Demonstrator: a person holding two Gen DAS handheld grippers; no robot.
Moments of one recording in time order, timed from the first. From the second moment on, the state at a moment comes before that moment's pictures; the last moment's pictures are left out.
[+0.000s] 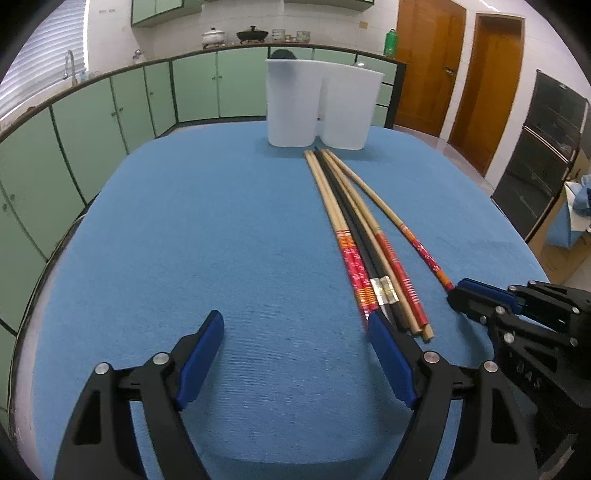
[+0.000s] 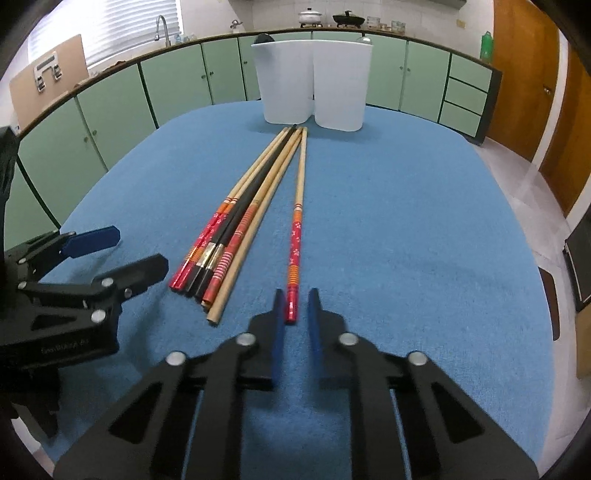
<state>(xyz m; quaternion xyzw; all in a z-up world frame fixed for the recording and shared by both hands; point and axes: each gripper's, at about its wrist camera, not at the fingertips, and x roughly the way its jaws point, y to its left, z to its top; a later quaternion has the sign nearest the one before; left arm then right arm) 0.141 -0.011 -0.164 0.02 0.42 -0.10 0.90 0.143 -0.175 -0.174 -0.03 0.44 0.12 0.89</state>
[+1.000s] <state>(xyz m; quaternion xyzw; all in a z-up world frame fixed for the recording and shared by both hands) 0.144 -0.019 -0.169 0.04 0.43 -0.08 0.90 0.145 -0.176 -0.175 -0.02 0.44 0.12 0.89</state>
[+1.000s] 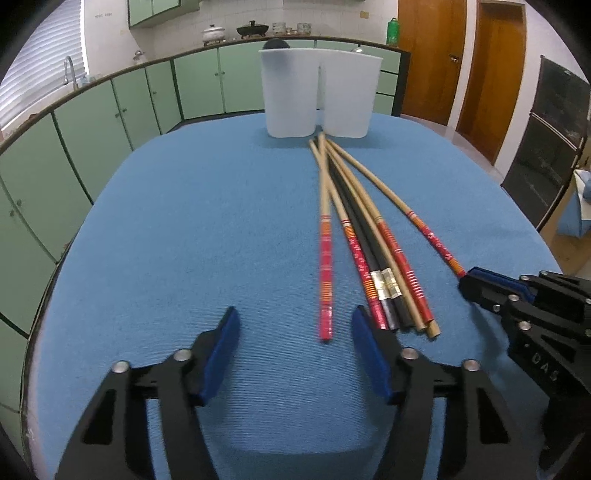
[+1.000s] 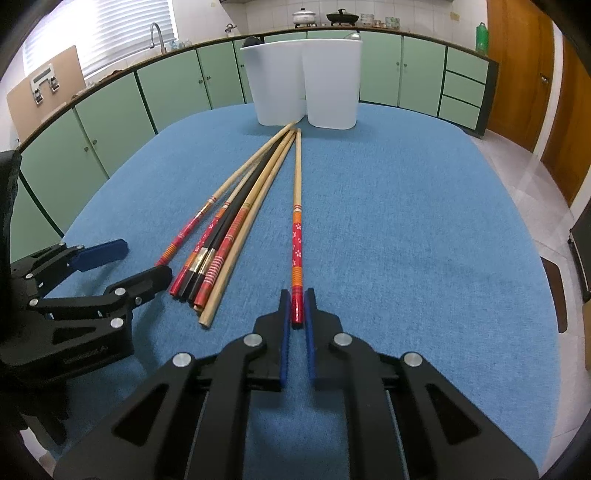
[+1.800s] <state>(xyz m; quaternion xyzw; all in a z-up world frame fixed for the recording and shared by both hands) 0.129 -0.007 -0.112 0.00 0.38 -0.09 0.92 0.140 -0.197 -0.128 0.00 0.38 0.13 0.92</state>
